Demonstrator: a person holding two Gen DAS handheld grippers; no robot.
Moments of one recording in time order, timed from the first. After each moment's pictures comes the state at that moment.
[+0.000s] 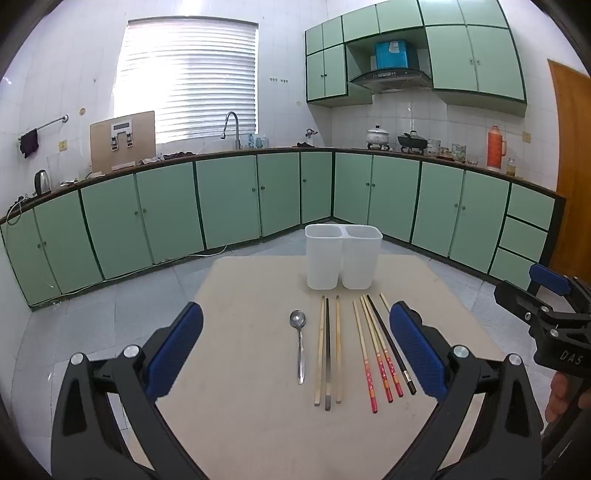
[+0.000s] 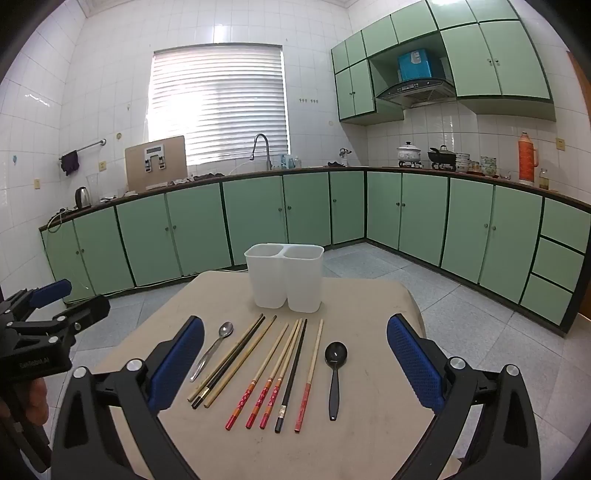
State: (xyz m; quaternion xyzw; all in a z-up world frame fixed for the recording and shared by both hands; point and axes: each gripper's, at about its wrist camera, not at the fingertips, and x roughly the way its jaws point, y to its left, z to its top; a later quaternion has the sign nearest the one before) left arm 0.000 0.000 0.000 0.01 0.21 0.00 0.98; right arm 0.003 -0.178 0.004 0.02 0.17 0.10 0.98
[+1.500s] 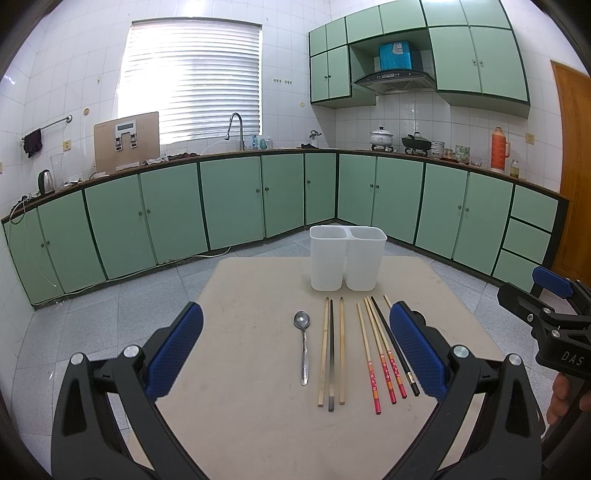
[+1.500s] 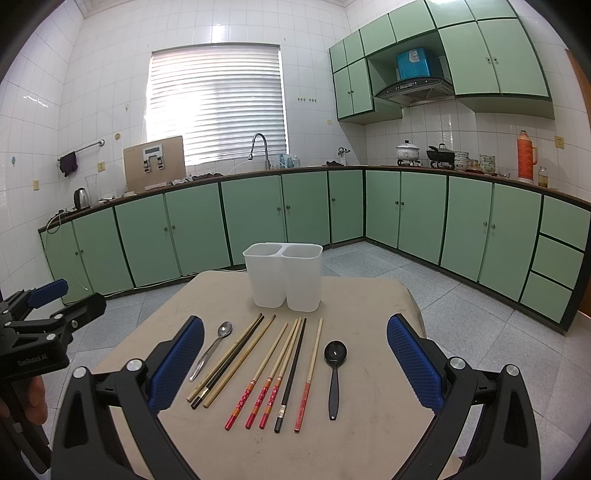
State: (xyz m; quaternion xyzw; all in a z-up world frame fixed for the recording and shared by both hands) left arm -0.004 -0.001 0.005 0.01 0.20 0.00 0.98; right arm 0.004 -0.178 0.003 0.03 0.18 0.10 0.98
